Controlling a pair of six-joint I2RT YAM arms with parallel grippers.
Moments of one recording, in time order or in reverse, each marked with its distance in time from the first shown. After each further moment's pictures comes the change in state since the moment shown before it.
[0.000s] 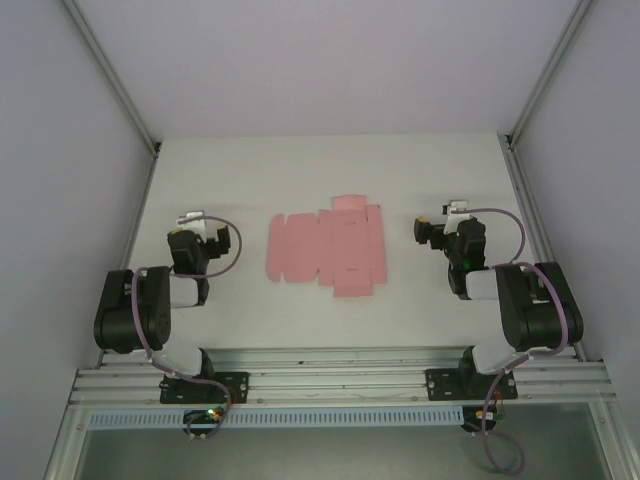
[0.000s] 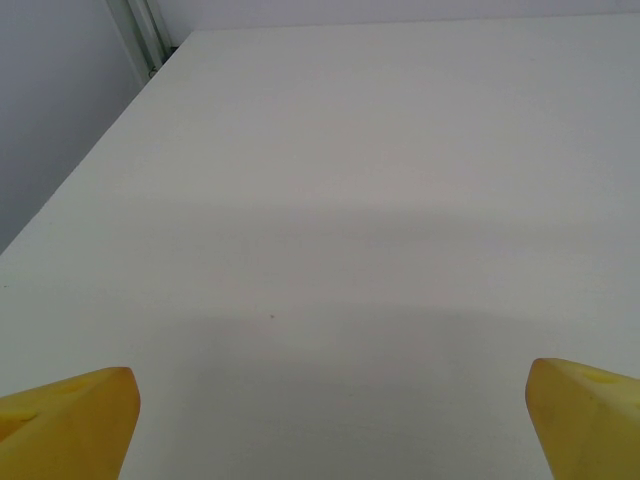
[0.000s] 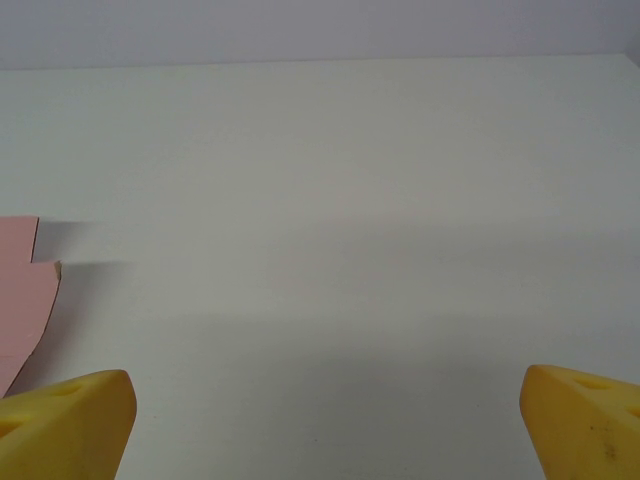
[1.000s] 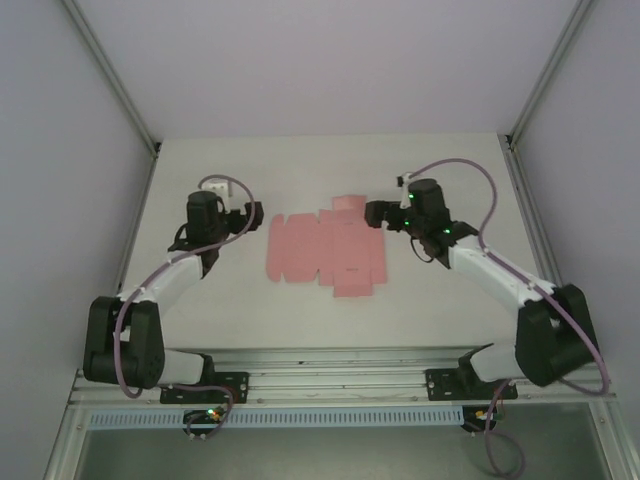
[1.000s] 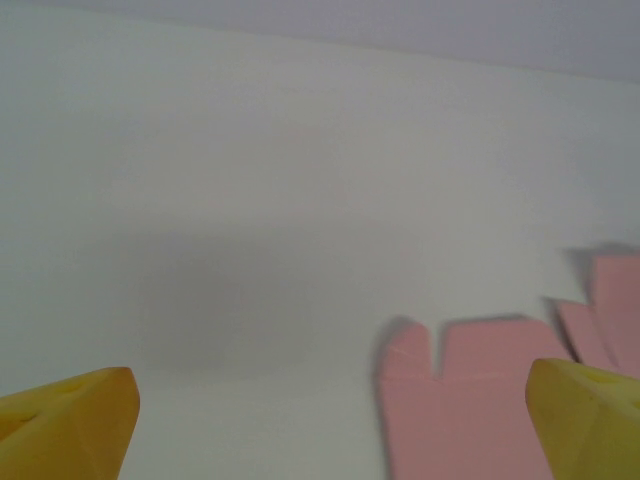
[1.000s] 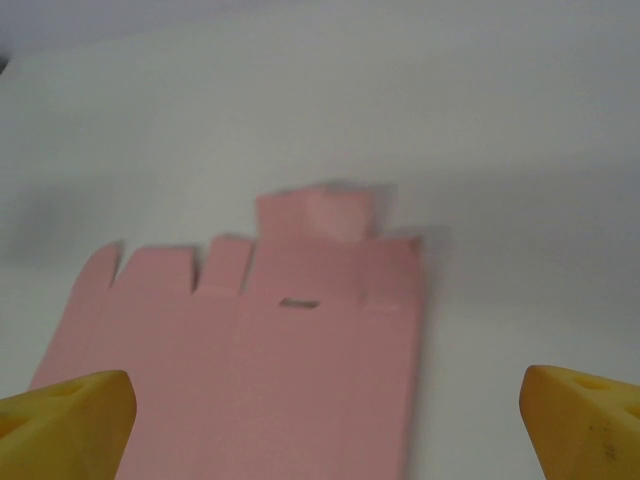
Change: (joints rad) left arm -0.230 -0.198 0.369 -0.731 0.157 -0.263; right arm 0.371 -0.129 0.531 -0.957 -0.015 0.351
